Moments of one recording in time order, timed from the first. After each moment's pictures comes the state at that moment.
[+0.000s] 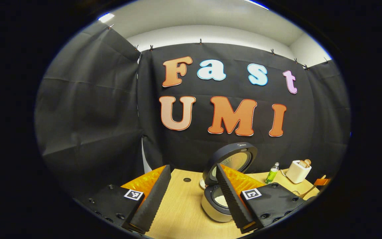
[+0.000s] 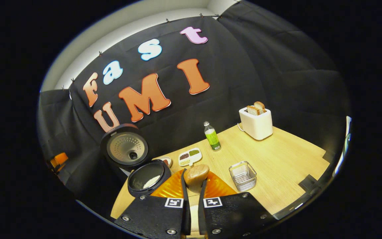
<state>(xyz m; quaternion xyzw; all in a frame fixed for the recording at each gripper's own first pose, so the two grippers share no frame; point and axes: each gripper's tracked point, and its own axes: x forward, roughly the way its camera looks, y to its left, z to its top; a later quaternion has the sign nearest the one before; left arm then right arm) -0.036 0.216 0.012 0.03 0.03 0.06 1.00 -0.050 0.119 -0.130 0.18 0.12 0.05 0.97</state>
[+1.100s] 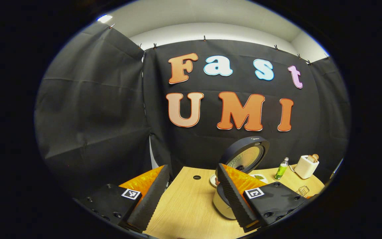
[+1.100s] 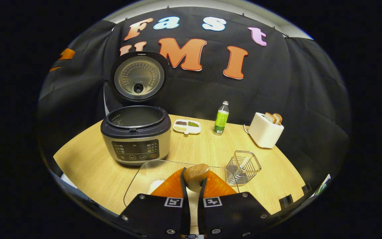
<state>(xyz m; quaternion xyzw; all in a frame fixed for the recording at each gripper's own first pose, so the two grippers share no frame) -0.036 0.253 0.001 0.04 0.04 0.09 0.99 -0.061 0.182 -0.247 -0.09 0.16 0.07 0.98</state>
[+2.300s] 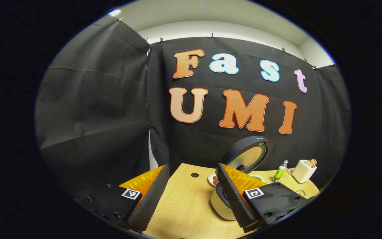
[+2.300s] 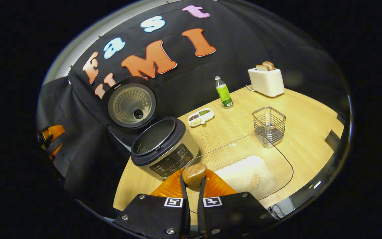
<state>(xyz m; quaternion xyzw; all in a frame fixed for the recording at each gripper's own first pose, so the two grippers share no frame) -0.025 0.257 -0.014 0.01 0.05 0.09 0.99 -0.081 0.221 -0.248 0.25 0.23 0.08 0.94</state>
